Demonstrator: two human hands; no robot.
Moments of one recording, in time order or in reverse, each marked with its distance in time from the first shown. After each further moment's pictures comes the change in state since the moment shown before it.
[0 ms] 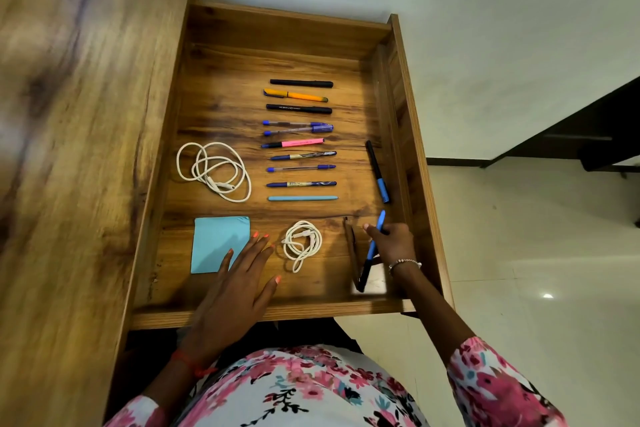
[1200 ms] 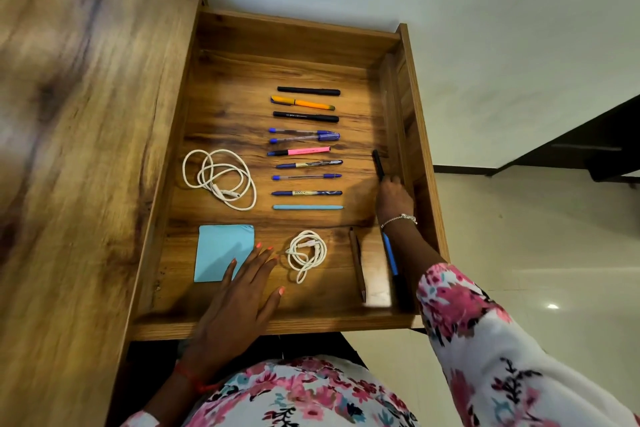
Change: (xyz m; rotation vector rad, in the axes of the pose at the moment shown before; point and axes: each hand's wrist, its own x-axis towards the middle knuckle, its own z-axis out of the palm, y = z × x) left_hand 0.000 0.000 -0.001 0.034 0.018 -0.020; right_hand 0.056 -0.064 0.000 -0.843 0.077 -0.373
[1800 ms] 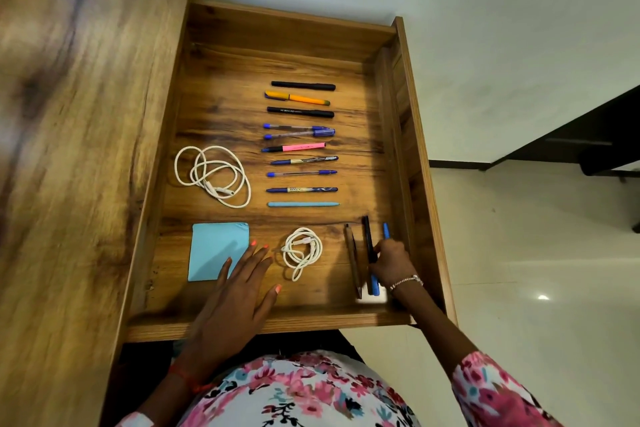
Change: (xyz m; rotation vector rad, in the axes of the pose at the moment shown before) left_hand 0.000 0.000 0.003 -0.020 0.001 0.001; right_hand -0.084 0.024 0.030 0.305 -0.290 0.146
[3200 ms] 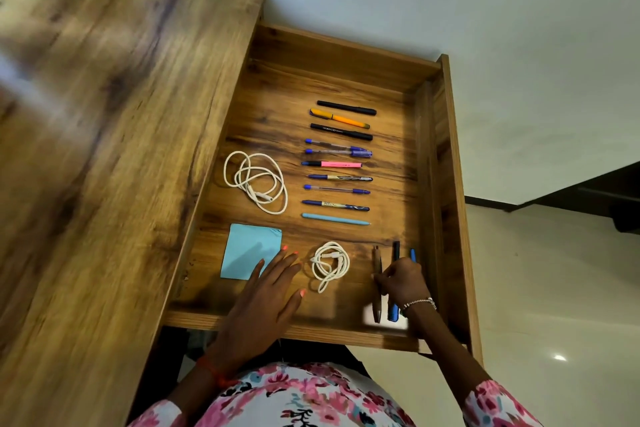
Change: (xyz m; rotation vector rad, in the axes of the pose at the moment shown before) left_hand -0.004 0.001 -0.006 -0.128 0.110 0.028; right_hand 0.007 -0.018 0.012 0.013 -0.001 -0.040
